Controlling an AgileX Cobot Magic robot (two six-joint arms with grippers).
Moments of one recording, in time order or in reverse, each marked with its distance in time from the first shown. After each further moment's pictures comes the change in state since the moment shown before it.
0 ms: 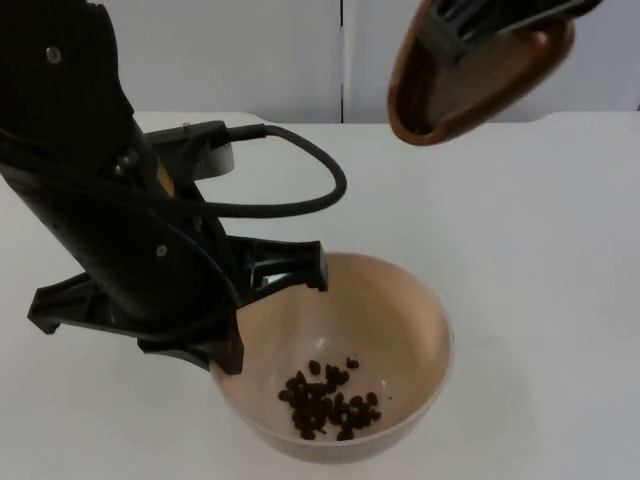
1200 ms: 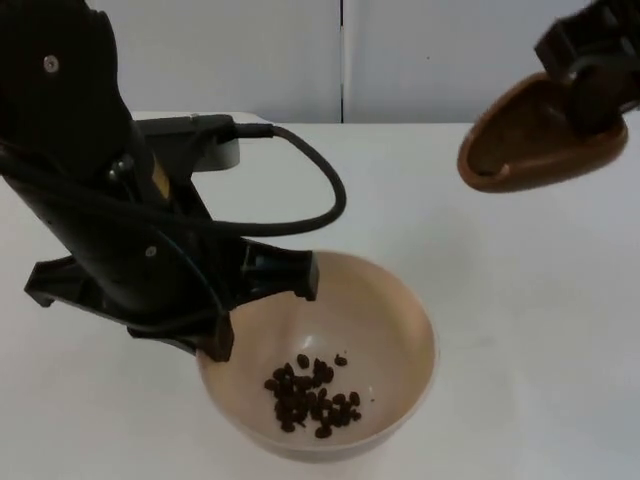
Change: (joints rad) right arm -0.506 -0.025 0.192 0.656 -0.331 -0.372; left arm 0.000 0.000 0.000 0.103 -0.023 0.042
